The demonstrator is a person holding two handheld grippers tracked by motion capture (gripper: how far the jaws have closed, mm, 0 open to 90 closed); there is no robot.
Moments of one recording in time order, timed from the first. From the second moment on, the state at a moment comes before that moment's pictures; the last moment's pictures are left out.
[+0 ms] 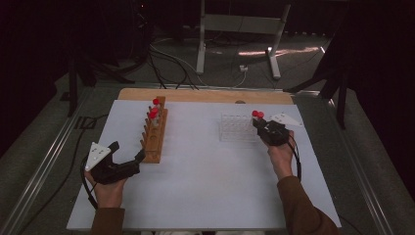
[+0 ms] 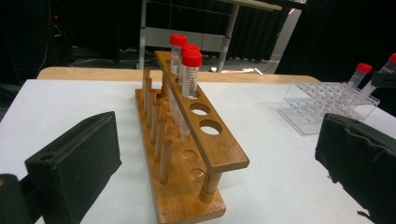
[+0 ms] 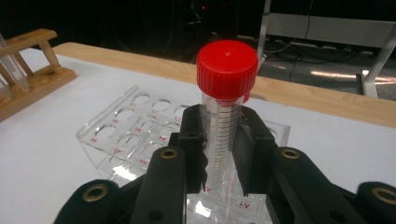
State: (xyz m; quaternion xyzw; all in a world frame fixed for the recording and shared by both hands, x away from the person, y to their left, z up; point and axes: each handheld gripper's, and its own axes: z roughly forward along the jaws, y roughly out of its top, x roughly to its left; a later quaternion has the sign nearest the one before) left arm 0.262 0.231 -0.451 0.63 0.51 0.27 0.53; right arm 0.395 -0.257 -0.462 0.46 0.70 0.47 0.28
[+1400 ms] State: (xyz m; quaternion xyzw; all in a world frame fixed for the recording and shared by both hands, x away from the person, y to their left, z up) left arm 0.261 0.224 -0.447 0.63 0.50 0.27 0.53; right arm 0.345 -0.262 -0.446 0.41 0.72 0.51 0.25
